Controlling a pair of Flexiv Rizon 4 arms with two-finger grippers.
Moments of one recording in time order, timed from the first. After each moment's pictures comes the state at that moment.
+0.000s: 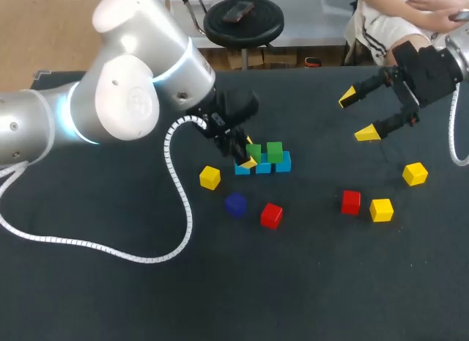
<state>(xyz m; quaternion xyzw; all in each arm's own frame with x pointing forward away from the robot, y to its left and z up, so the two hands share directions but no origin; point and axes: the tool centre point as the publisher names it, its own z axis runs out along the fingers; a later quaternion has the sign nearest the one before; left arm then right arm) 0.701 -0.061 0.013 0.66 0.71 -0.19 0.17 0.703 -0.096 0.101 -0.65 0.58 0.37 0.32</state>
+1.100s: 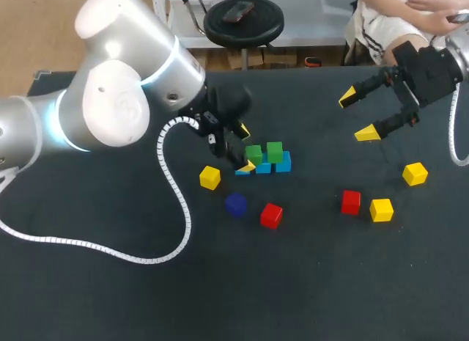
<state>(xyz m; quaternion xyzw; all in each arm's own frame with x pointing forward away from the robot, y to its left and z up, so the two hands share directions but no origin) 0.702 -0.055 0.028 0.64 0.71 -0.19 0.21 0.703 -0.096 0.101 -0.65 0.58 0.37 0.32</state>
